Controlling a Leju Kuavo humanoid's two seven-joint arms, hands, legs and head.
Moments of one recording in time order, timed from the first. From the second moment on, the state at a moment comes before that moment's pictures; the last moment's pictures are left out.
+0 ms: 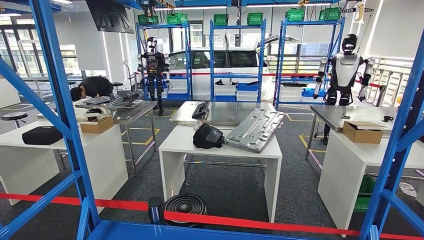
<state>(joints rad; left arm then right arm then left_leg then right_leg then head) -0.11 0.58 -0.70 -1.41 -0.96 0.38 -0.32 0.02 -0.41 1.53 -0.70 -1.50 -0.38 -0.36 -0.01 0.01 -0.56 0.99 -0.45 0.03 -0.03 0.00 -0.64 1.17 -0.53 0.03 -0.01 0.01</state>
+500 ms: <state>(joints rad) -0.04 0.55 -0.65 -1.44 -0.96 0.35 -0.30 0.02 -0.43 1.52 -0.78 -1.50 -0.42 -0.35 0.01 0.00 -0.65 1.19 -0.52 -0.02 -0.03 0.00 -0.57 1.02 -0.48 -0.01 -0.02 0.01</state>
